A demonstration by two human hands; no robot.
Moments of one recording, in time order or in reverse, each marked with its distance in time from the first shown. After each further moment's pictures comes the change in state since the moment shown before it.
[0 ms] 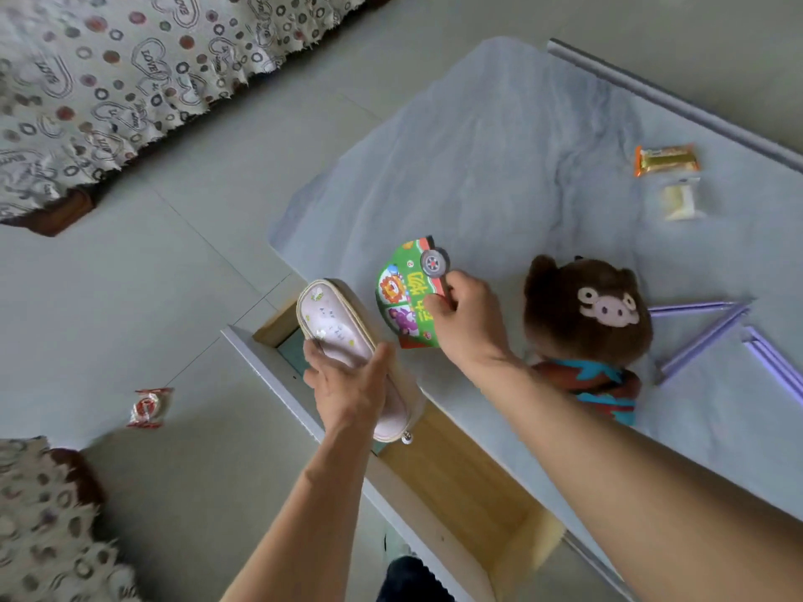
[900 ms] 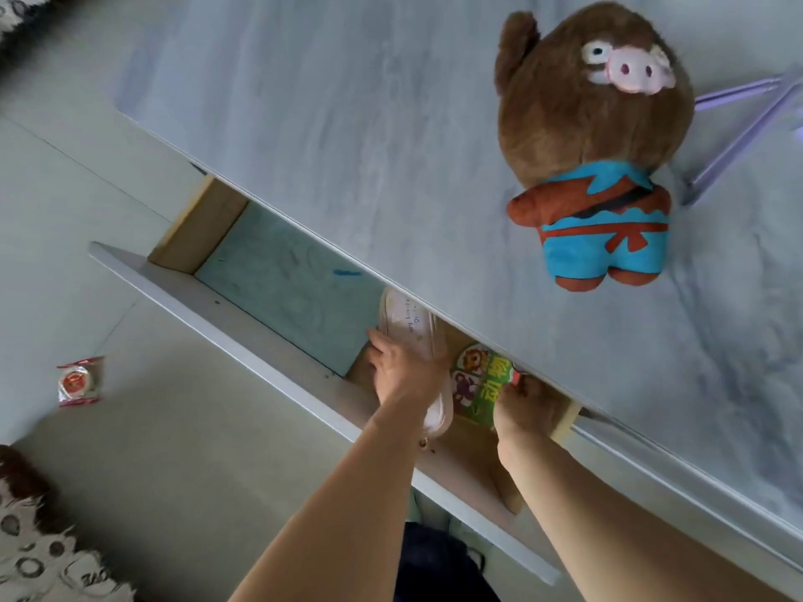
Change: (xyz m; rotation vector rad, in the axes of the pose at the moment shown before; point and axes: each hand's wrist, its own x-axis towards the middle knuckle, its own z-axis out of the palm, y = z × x) left_hand -0.002 -0.163 0.132 0.457 -0.395 -0.036; right_hand -0.170 0.236 0.094 0.206 0.252 1.073
